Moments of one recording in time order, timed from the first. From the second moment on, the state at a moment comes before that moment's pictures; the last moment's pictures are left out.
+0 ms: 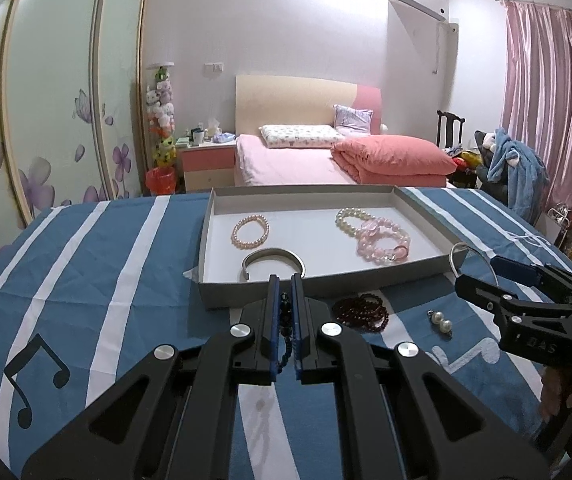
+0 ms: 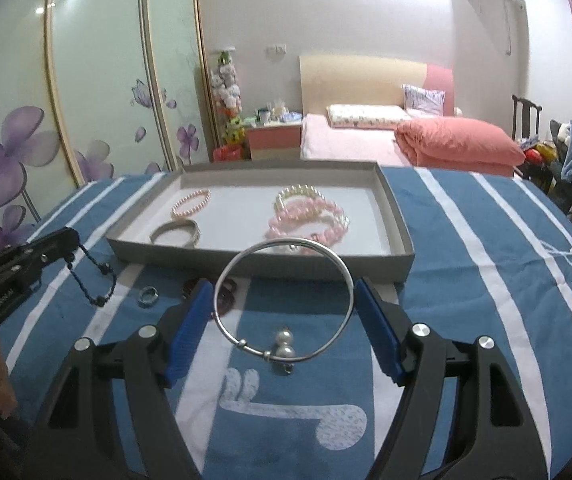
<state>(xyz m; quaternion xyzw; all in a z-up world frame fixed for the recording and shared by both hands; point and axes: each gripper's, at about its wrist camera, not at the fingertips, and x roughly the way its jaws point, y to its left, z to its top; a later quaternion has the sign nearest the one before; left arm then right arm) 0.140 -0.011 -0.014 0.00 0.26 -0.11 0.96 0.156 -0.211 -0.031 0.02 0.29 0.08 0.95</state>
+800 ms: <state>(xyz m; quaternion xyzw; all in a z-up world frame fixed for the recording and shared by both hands) 0.127 -0.020 0.023 0.00 0.17 -0.09 0.98 0.125 -0.195 0.021 0.00 0.13 0.04 0.99</state>
